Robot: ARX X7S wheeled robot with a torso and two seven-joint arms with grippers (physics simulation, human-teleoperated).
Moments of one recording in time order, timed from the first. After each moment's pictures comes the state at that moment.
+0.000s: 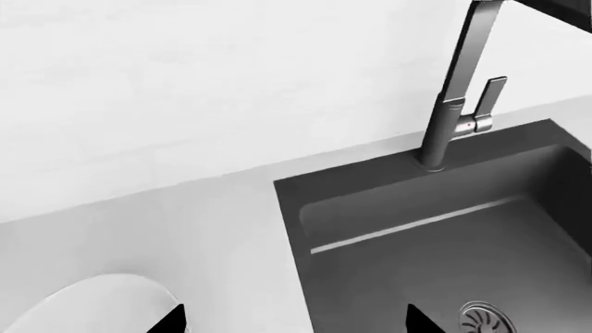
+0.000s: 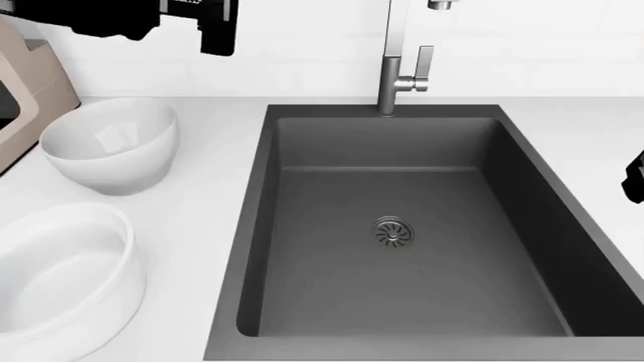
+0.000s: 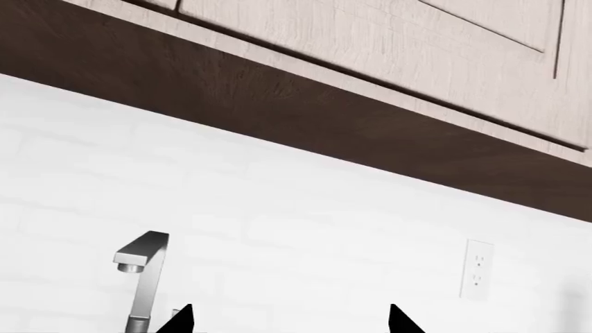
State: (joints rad) left arm -1.95 -0.40 0.74 -0.68 -1.44 -1.44 -0.46; right arm 1.27 1.23 -0.06 -0.99 2.09 0.91 1.46
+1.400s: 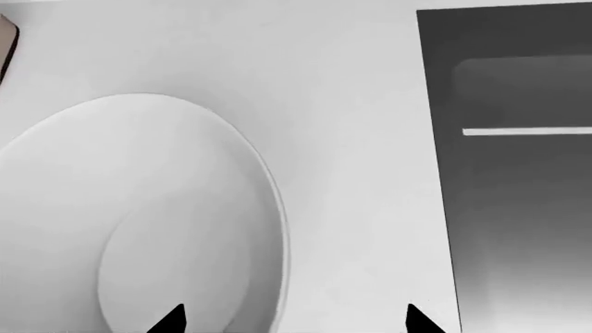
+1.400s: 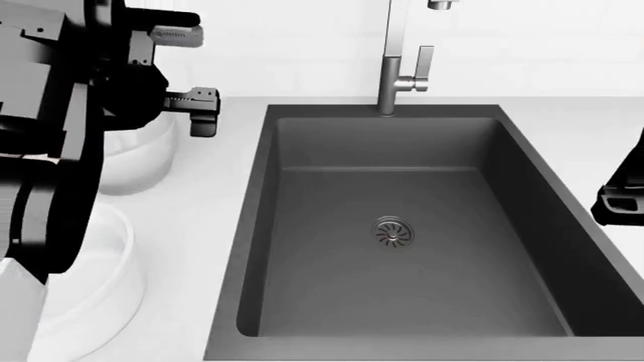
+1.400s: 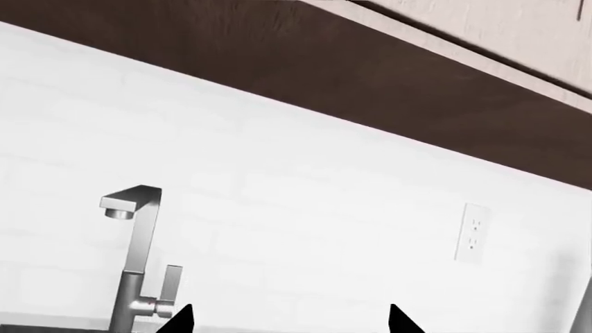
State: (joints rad) left arm -1.88 -0.09 0.31 -1.31 -0.03 -1.41 0.21; right arm 0.92 1.18 0.17 -1.00 1.99 0.98 1.40
